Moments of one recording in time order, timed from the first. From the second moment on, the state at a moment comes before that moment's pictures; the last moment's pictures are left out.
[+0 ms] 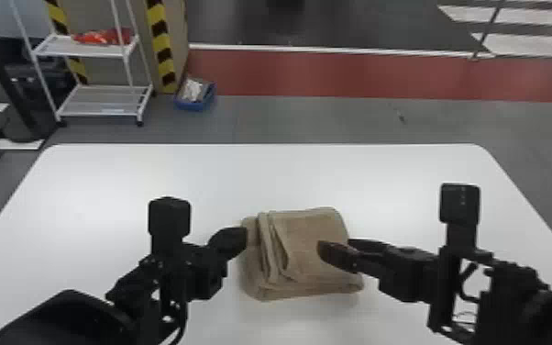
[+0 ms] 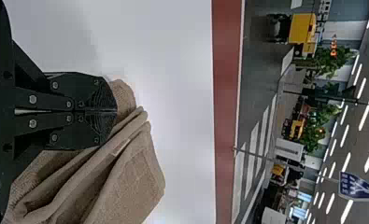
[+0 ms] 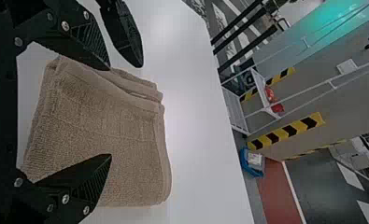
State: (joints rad) left arm 0.18 0.22 -0.25 -2.01 0.33 0.67 -0.08; right arm 0.24 -0.09 -0.14 -2.31 -0.50 1.22 0.30
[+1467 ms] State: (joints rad) left arm 0.17 0.24 -0.14 -1.93 0.34 0.51 -0.18; right arm 0.39 -0.07 -0.13 -2.18 -0.33 0.99 0.36
